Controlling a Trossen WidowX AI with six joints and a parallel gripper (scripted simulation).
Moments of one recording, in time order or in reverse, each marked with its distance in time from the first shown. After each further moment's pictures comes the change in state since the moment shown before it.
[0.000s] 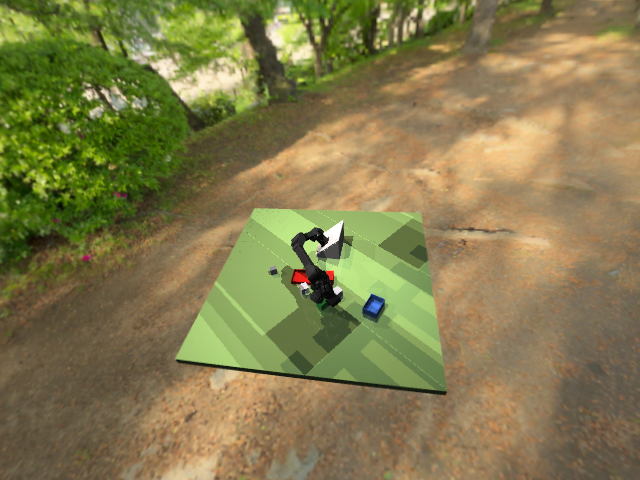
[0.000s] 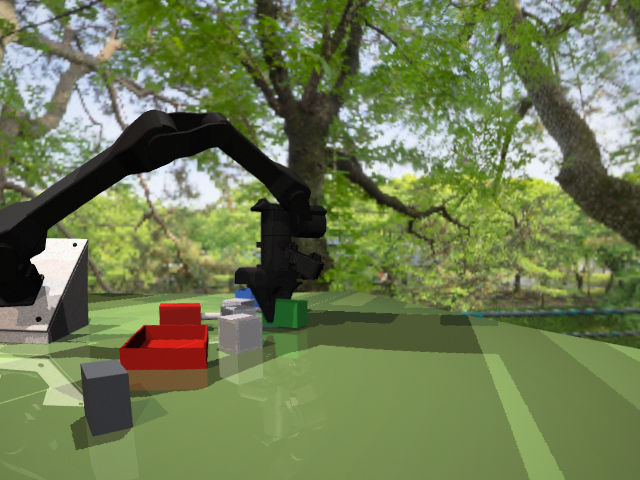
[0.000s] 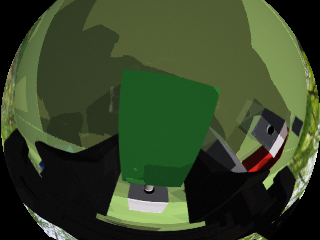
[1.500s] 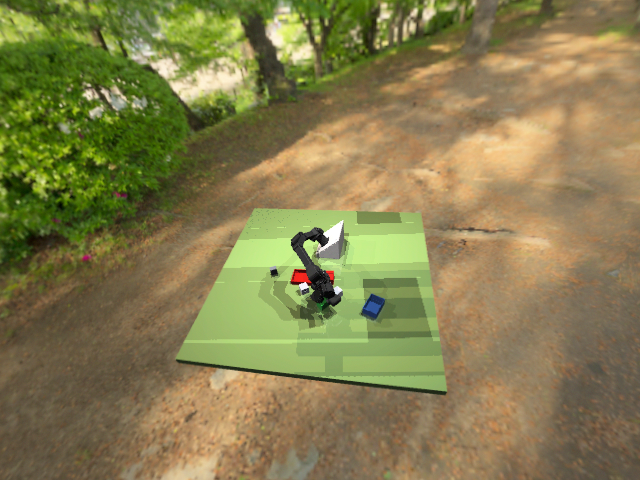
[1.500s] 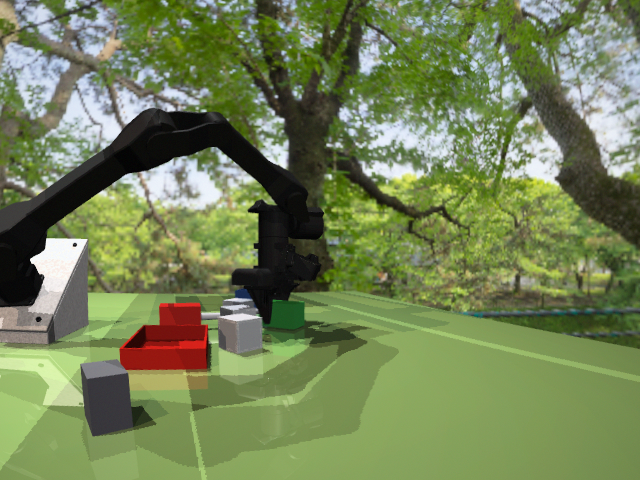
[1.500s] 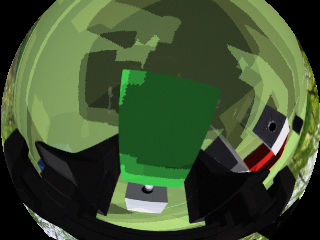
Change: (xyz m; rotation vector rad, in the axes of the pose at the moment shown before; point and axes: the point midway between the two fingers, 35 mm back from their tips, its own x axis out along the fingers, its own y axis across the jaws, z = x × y) arm 0.002 -0.002 -0.005 0.001 0.000 -0.004
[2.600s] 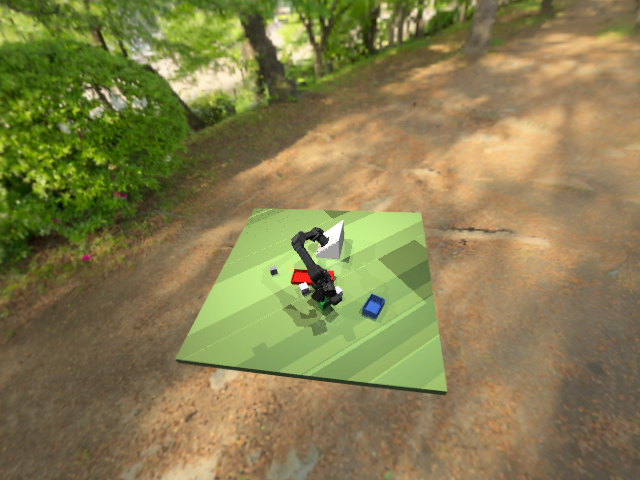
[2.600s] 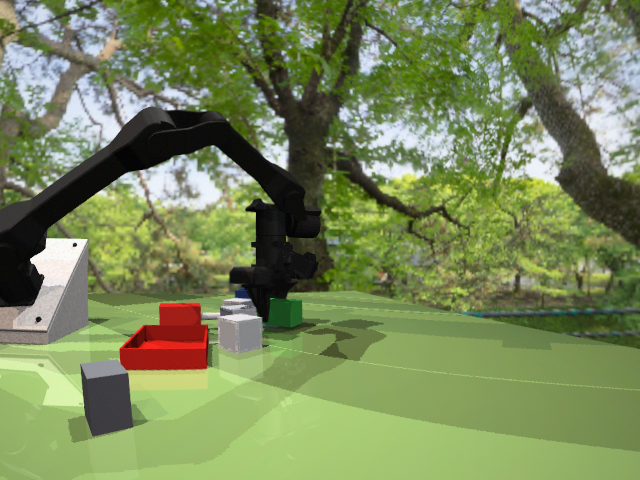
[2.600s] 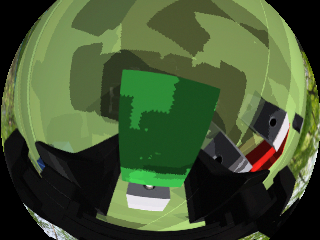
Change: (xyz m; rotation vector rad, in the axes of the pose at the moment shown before) arm -0.003 0.002 -0.006 0.000 -0.005 0.001
